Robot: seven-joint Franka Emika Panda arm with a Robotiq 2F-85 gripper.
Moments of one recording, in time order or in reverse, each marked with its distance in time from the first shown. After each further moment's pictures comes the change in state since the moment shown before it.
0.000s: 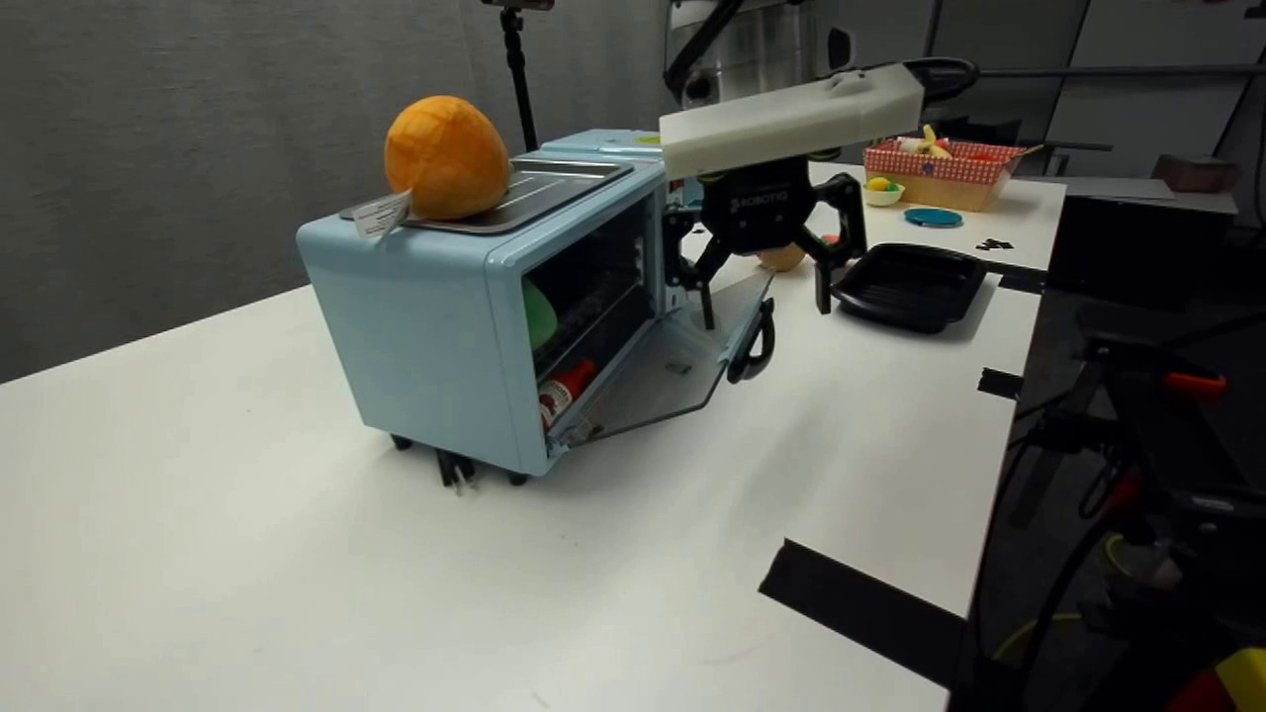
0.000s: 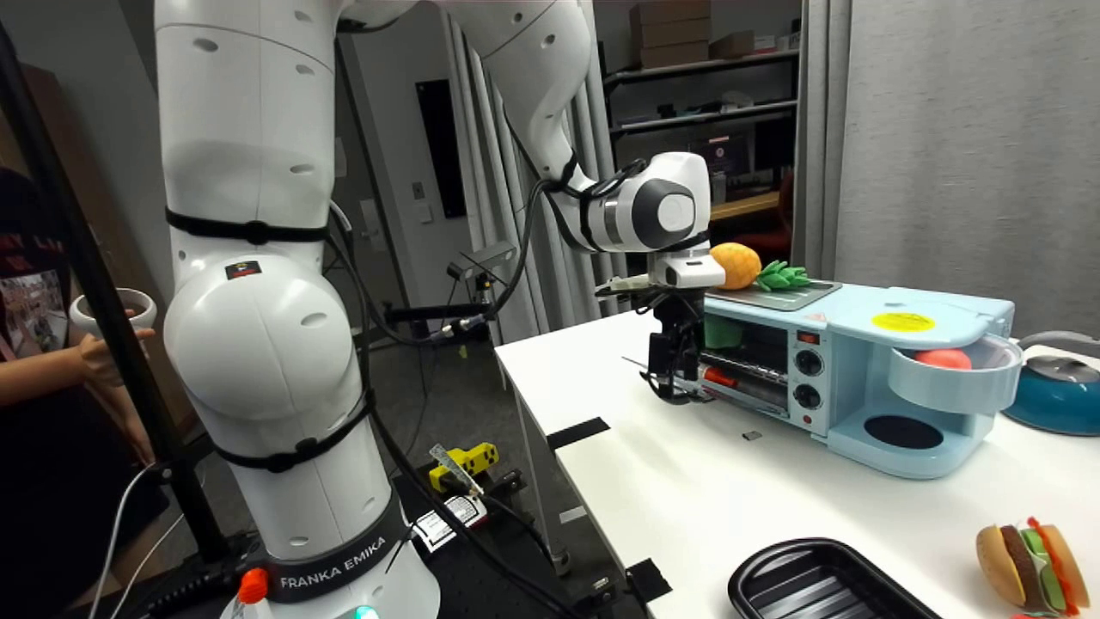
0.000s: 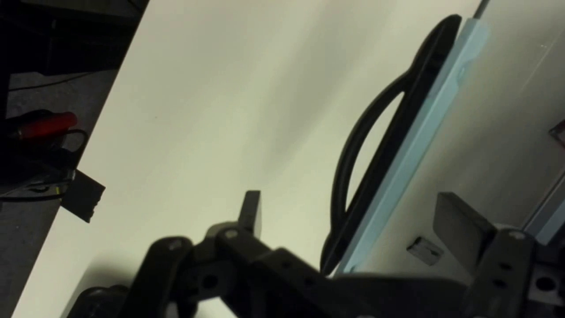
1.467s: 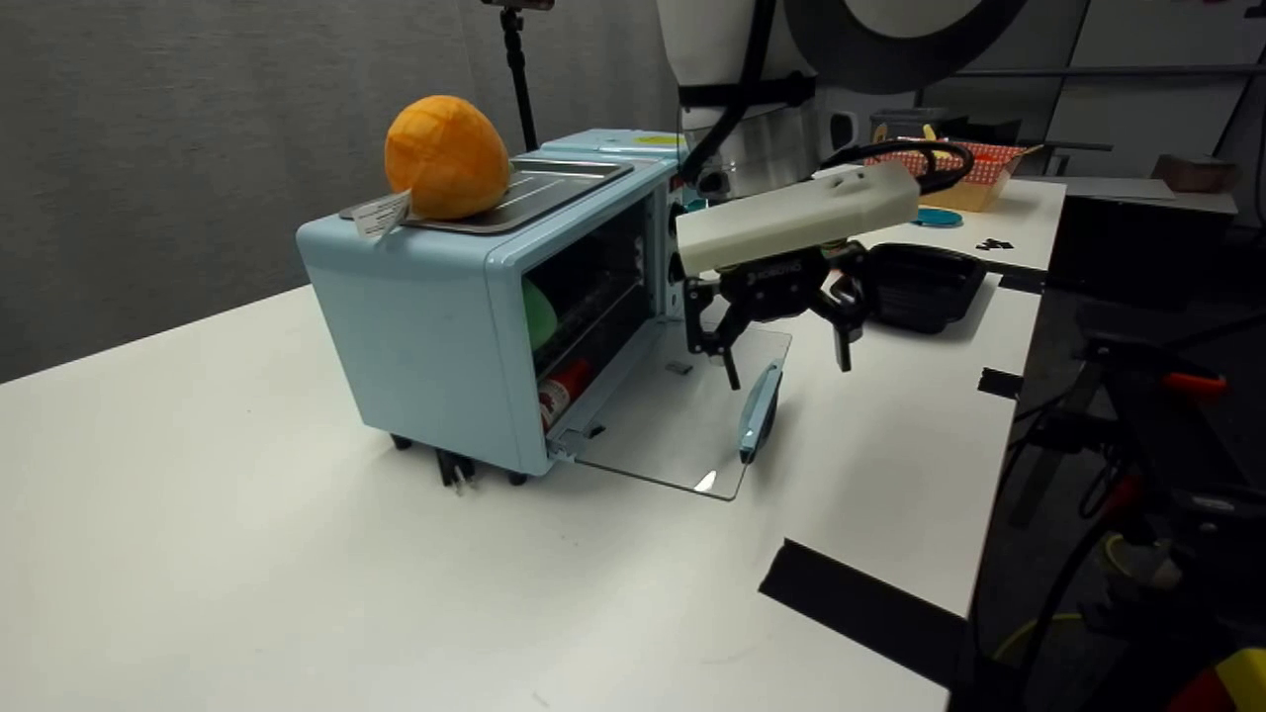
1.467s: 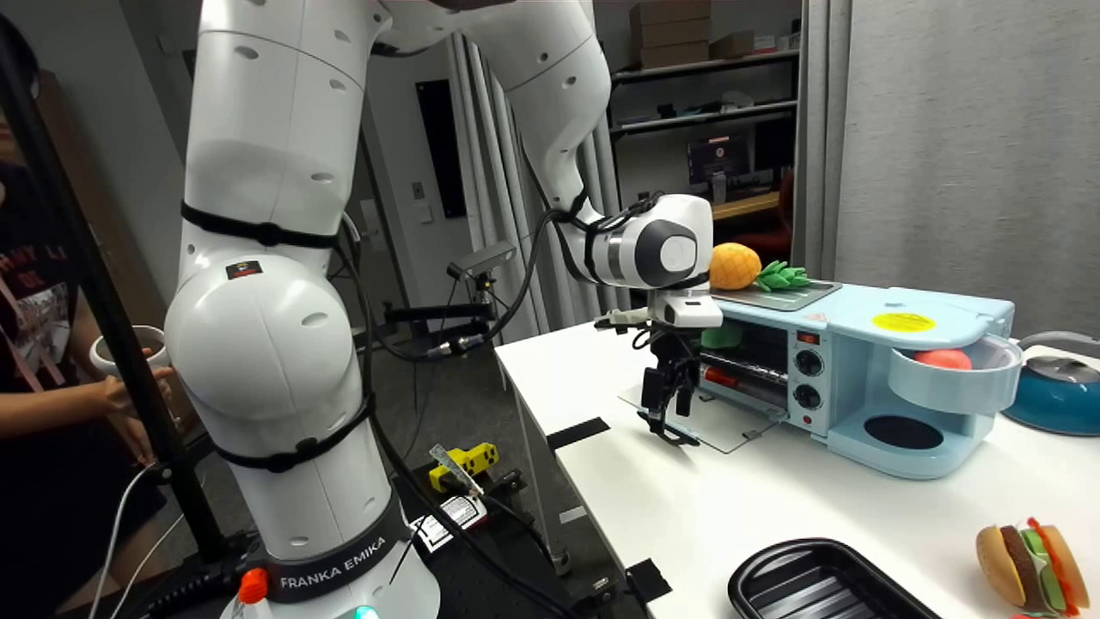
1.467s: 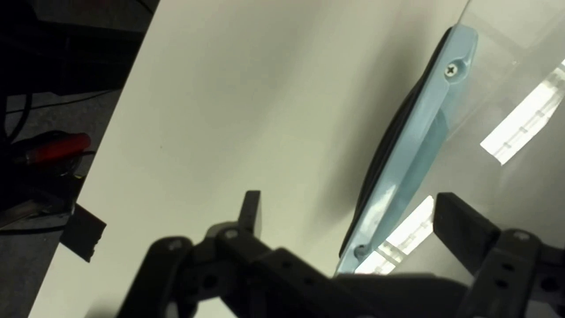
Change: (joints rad) arm 0.003 0.115 -0.005 0.006 0.024 0.030 0.000
